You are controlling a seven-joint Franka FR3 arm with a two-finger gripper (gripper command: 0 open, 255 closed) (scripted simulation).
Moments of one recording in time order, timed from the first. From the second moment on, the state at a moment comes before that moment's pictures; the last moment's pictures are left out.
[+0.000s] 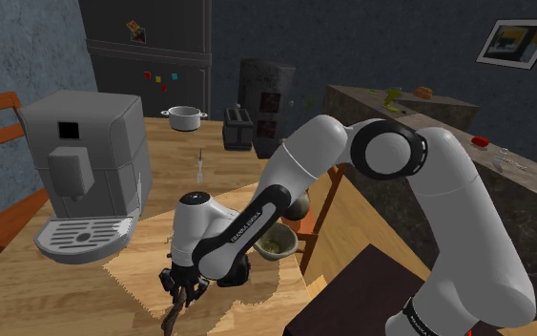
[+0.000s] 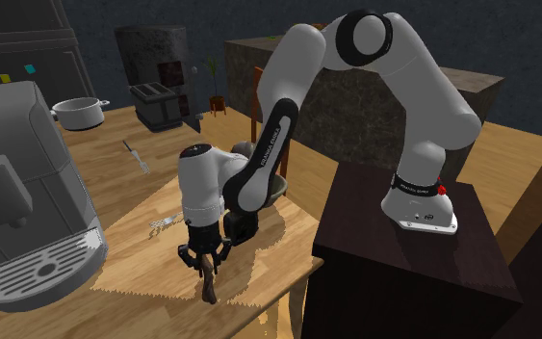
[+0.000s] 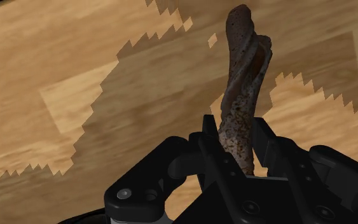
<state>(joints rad) 0.29 0.77 0.40 -1.85 -0.20 2.62 1.65</state>
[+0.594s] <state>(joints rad) 0.26 0.68 0.43 -1.87 -0.17 2.55 1.64</state>
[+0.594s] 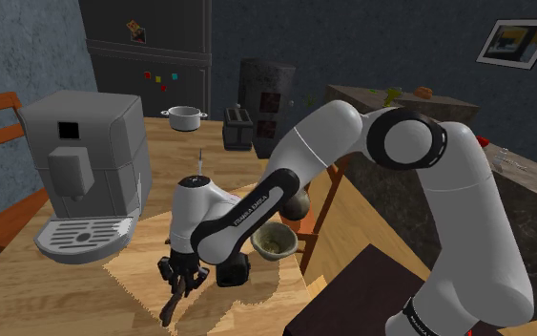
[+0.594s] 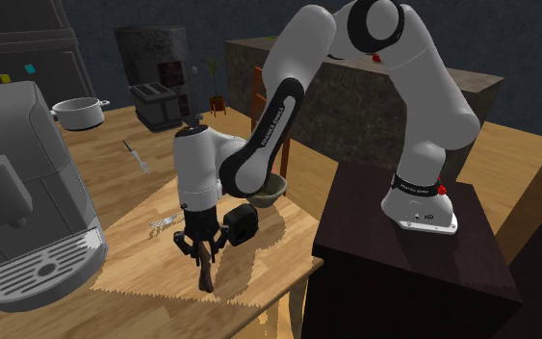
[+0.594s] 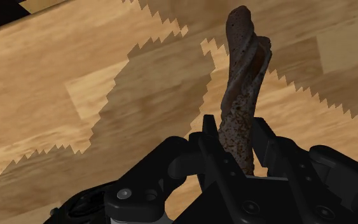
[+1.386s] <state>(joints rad) 0.22 0.56 0.48 -1.87 -0.13 2.44 1.62</state>
